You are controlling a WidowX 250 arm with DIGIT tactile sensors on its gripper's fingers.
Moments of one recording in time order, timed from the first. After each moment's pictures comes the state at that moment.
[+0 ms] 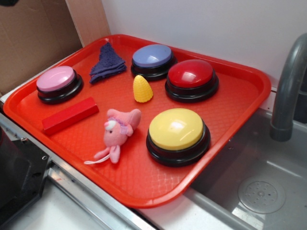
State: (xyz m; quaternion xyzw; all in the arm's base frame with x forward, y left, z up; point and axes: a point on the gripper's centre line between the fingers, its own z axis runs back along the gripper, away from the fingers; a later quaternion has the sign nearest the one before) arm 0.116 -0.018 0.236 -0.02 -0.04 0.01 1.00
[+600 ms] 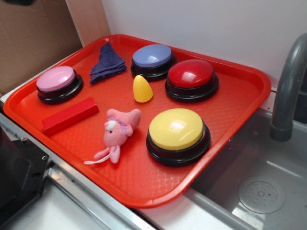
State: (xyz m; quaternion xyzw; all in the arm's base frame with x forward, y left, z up) arm 0.151 -0.012 0.223 -0.01 -0.05 0.10 0.99
